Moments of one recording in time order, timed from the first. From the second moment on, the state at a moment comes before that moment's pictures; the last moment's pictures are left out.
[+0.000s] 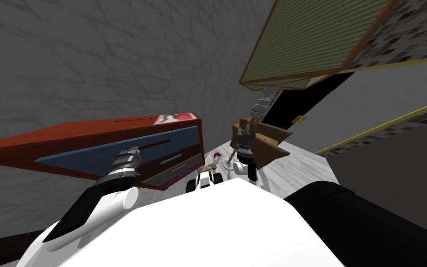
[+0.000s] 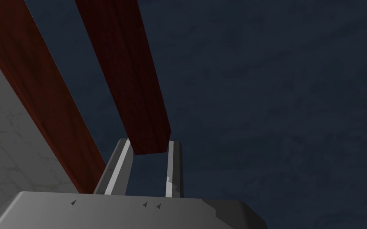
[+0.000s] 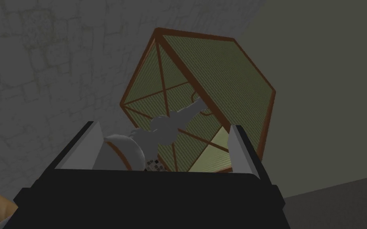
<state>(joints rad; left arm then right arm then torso) 0.46 0.09 0.30 -2.32 0.09 0.26 -0.12 0.46 -0.01 -0.04 -2.30 -0.09 -0.57 -0.01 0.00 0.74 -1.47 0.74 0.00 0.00</state>
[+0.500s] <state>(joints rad) 0.57 0.11 0.18 -2.39 0.13 0.21 -0.12 0.46 -0.01 -0.04 -2.30 -0.09 -0.57 -0.01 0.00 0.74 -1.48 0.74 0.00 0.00</state>
